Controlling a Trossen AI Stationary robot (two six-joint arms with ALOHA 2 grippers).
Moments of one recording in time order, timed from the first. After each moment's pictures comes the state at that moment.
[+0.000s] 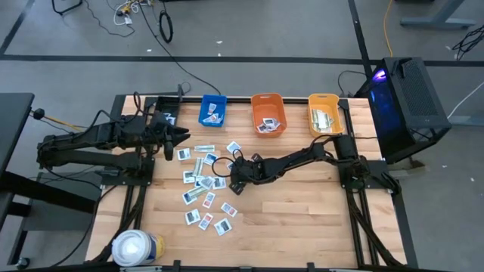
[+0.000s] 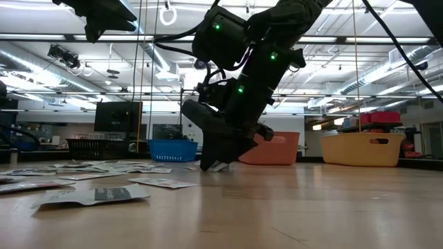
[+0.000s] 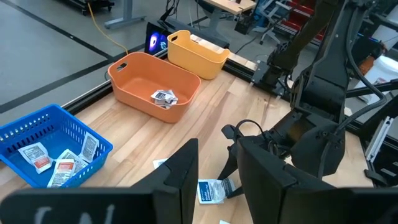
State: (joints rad) left arm 0.09 0.60 0.76 -0.48 -0.23 -0.38; right arm 0.14 2.15 1.38 -0.34 0.33 0.69
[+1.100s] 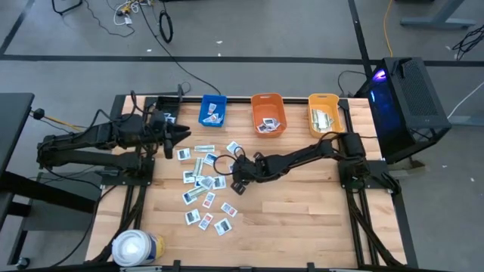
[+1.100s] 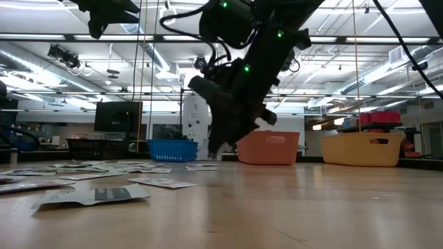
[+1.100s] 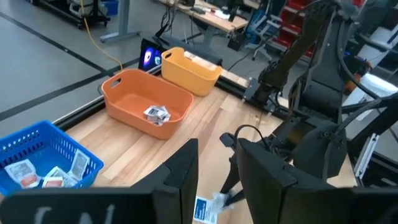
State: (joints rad) left arm 0.09 0.60 0.76 -0.41 -0.23 -0.39; right arm 0.13 2.05 1.38 -0.39 0.32 0.67
